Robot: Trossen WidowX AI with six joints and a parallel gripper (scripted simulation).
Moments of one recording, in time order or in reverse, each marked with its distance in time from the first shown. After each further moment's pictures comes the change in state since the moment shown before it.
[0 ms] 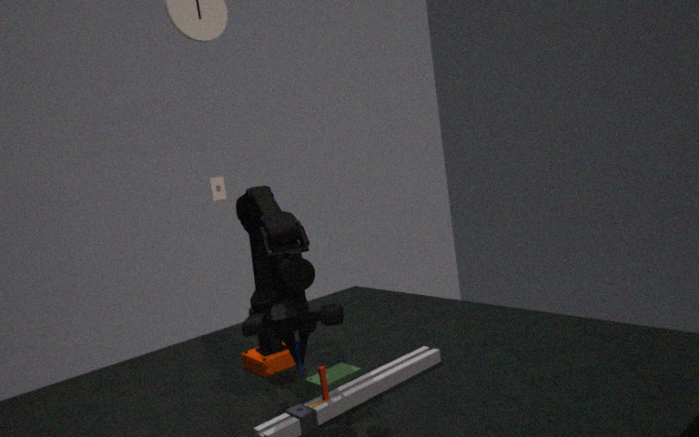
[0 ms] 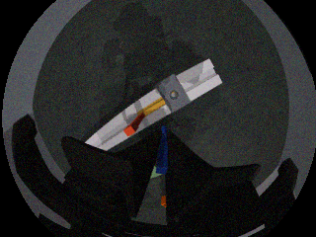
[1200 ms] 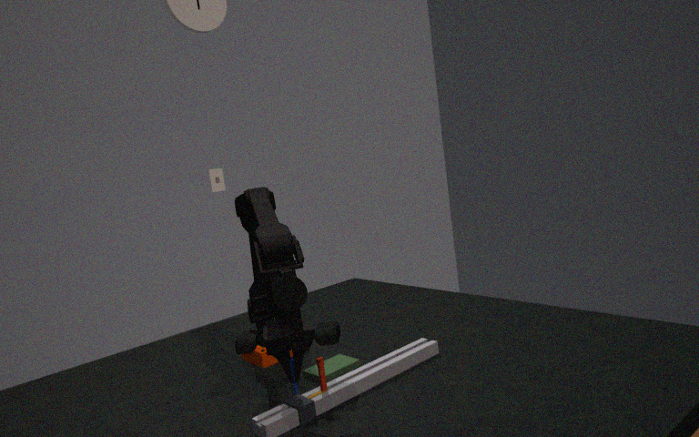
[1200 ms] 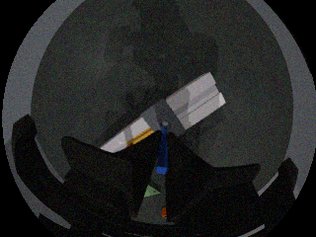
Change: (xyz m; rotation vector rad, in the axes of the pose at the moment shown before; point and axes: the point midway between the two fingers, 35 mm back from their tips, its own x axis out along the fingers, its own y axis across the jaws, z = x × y) arm 0.039 -0.008 0.034 0.054 -0.006 -0.001
